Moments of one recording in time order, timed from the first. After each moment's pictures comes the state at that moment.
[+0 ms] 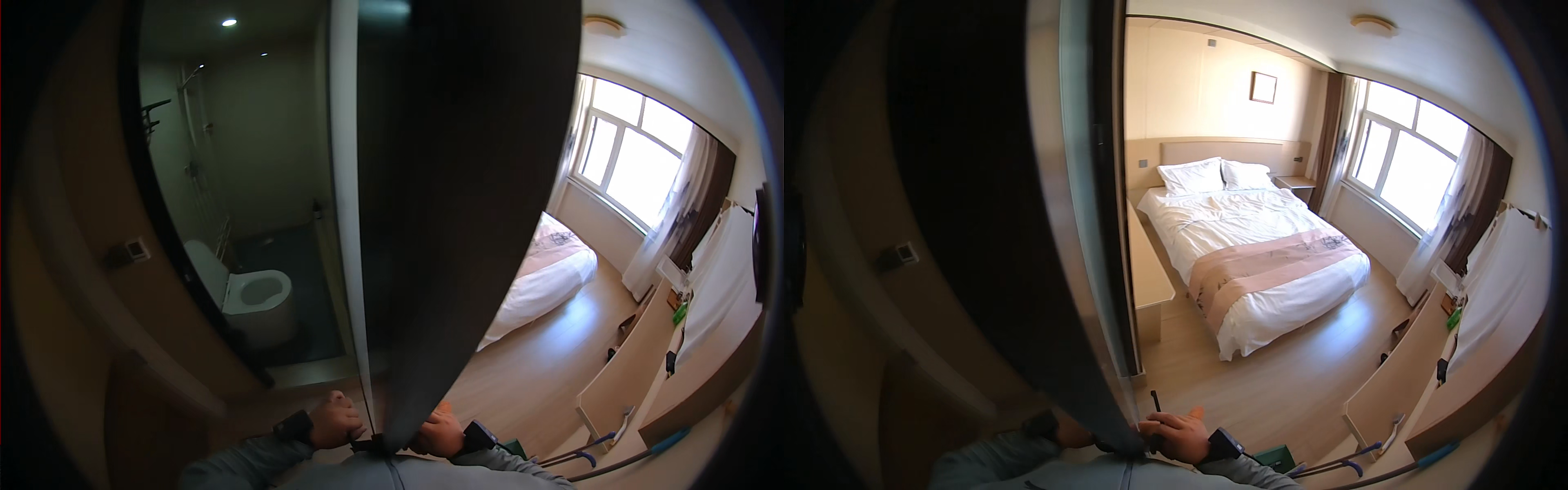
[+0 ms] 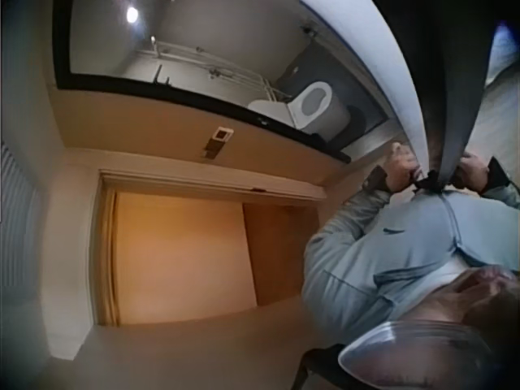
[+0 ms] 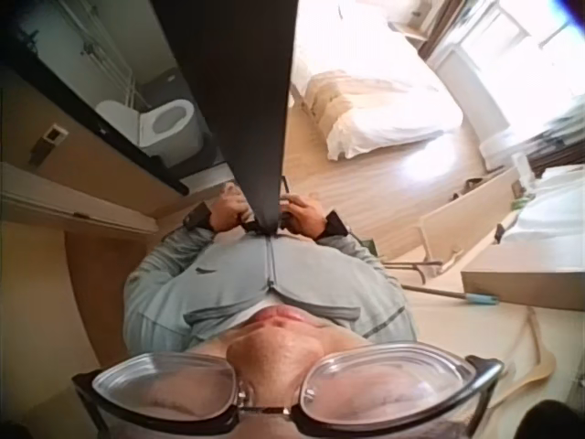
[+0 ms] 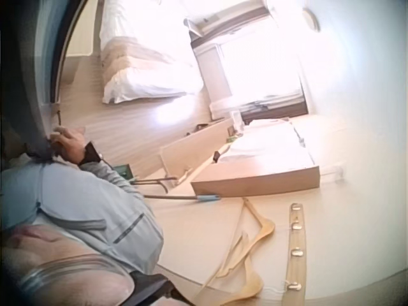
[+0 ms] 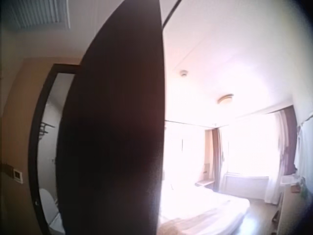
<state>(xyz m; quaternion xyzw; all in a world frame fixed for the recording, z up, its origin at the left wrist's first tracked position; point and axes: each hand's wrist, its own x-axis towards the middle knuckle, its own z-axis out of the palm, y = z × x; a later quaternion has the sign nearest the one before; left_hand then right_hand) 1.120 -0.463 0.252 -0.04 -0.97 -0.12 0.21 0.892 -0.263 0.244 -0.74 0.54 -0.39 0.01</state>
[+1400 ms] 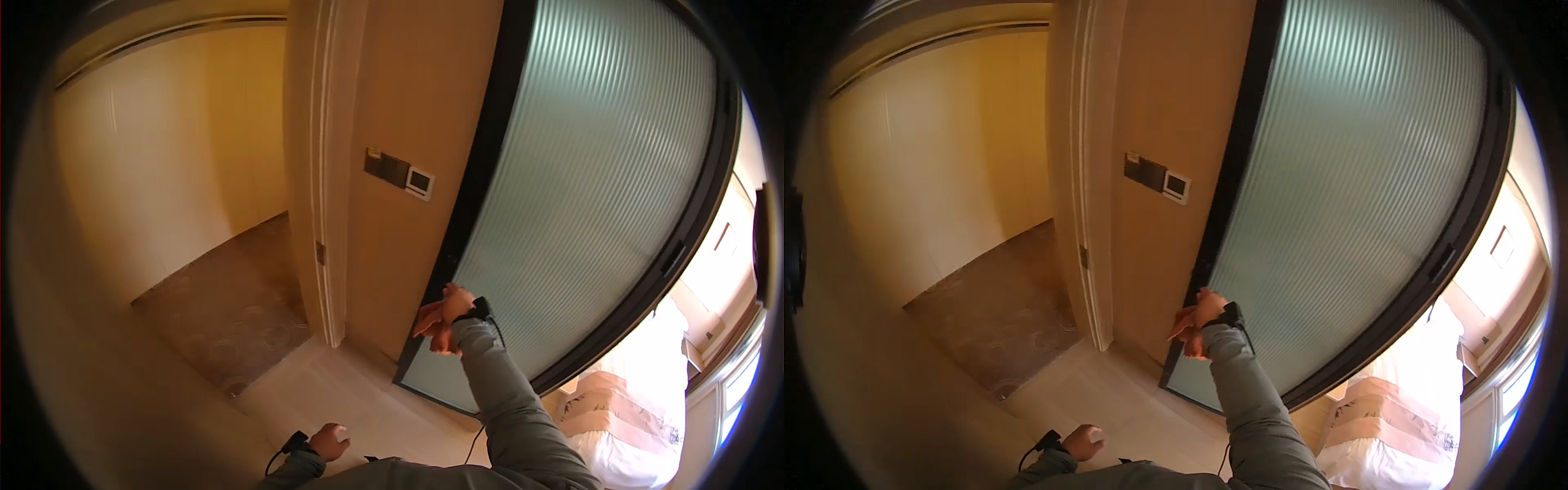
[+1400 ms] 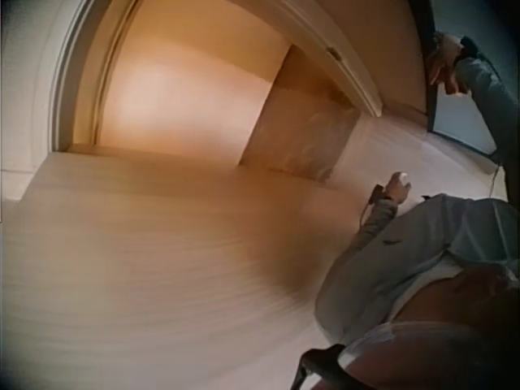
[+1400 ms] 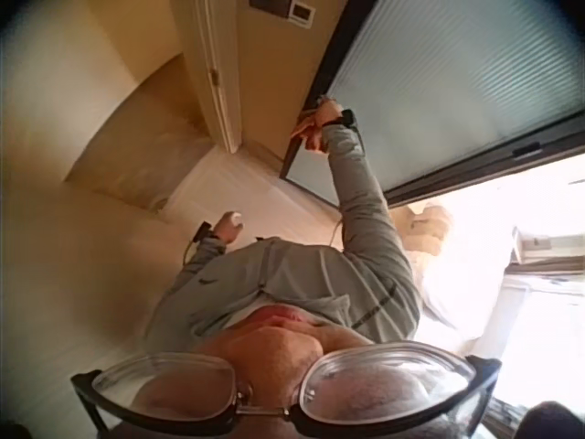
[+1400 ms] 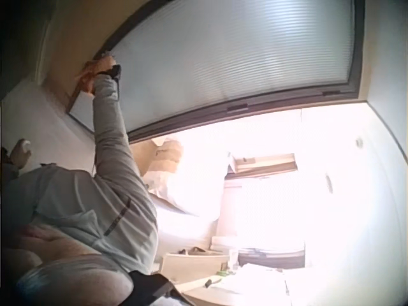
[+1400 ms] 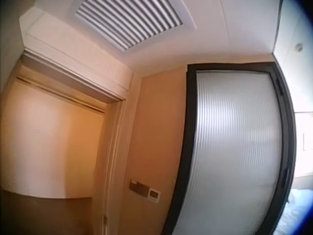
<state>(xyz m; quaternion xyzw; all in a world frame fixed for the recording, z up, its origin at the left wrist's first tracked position) 1.446 -0.400 0.052 0.72 -0.55 -0.38 0.19 1.219 -0.822 0.244 -0.82 0.54 -0.17 0.04</state>
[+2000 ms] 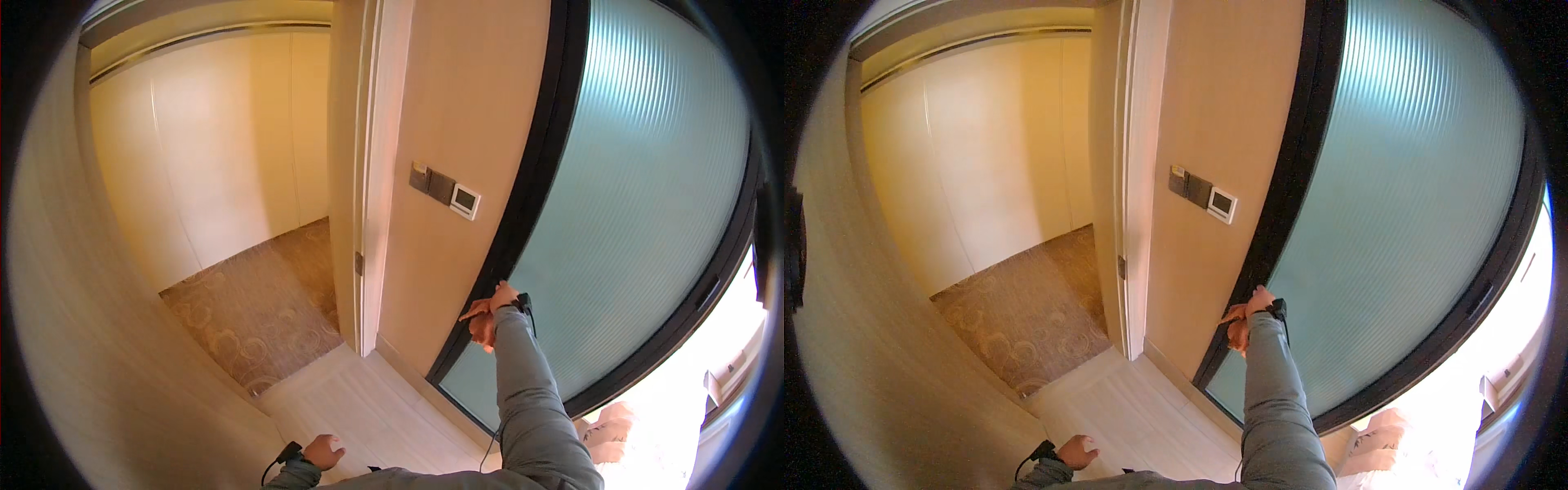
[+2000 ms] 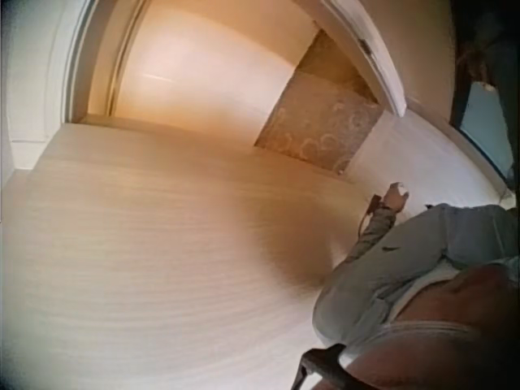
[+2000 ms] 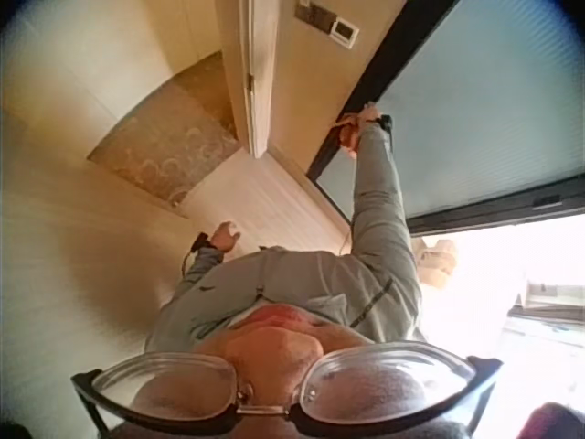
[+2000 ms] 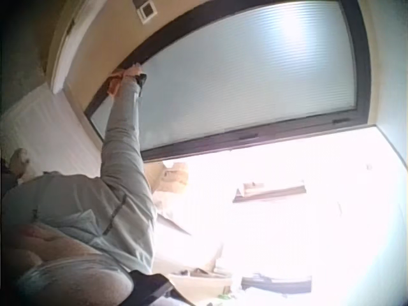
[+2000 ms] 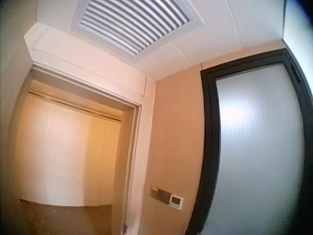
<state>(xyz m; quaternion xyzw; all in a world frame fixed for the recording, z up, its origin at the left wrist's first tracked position) 1.484 -0.359 0.035 0.78 -0.48 -0.34 0.22 1.231 -0.958 0.227 -0.80 0.60 -0.04 -0.07</state>
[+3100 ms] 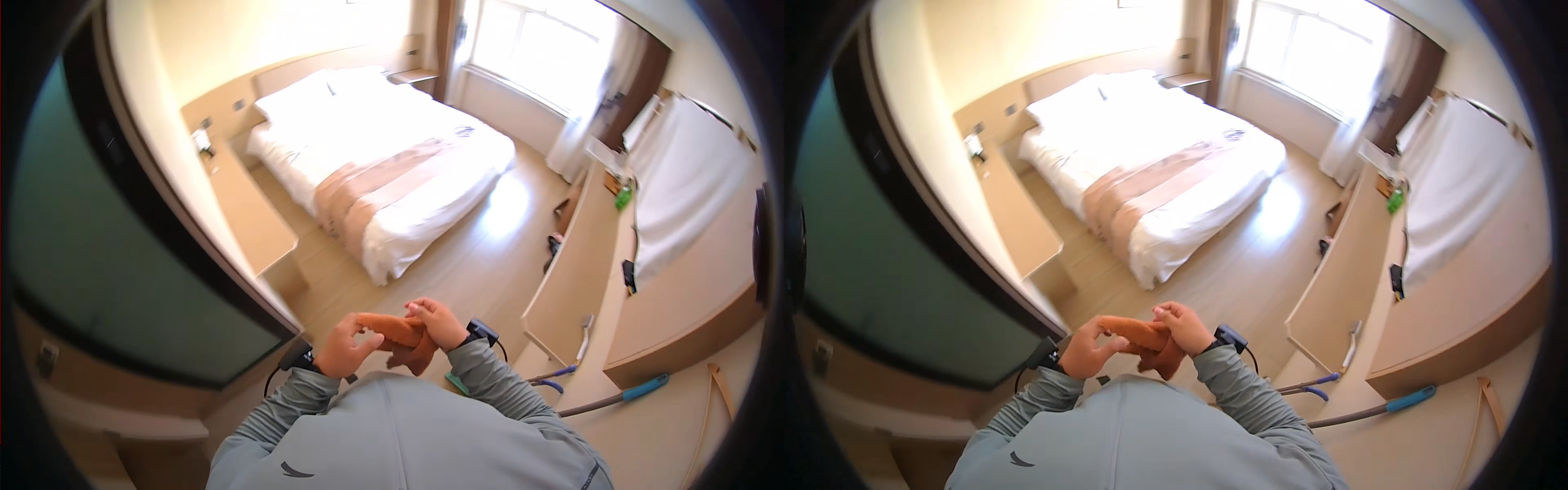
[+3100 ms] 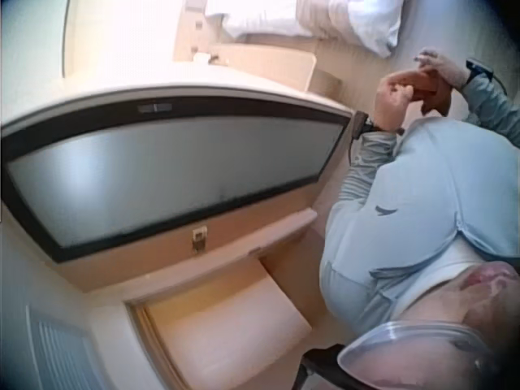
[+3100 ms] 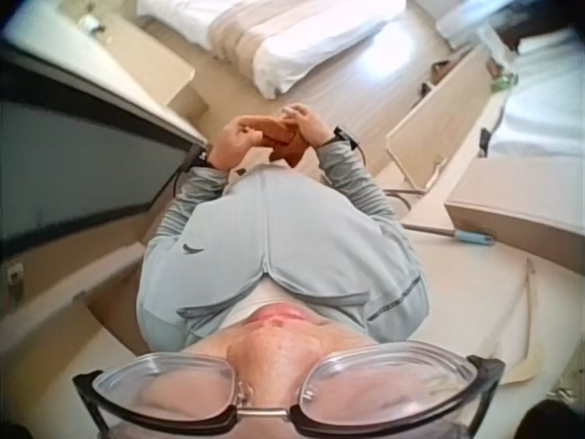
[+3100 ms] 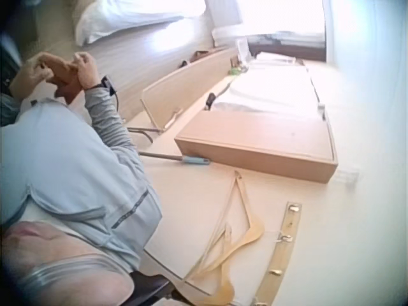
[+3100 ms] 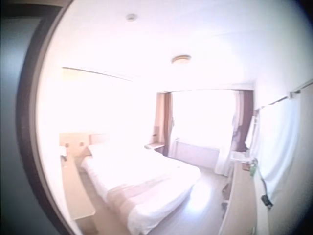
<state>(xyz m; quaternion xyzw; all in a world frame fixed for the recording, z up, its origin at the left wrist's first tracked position) 0.772 -0.407 0.238 0.05 -0.81 -0.56 0.14 0.595 -0.225 0.177 -0.18 0.61 -0.67 0.39</state>
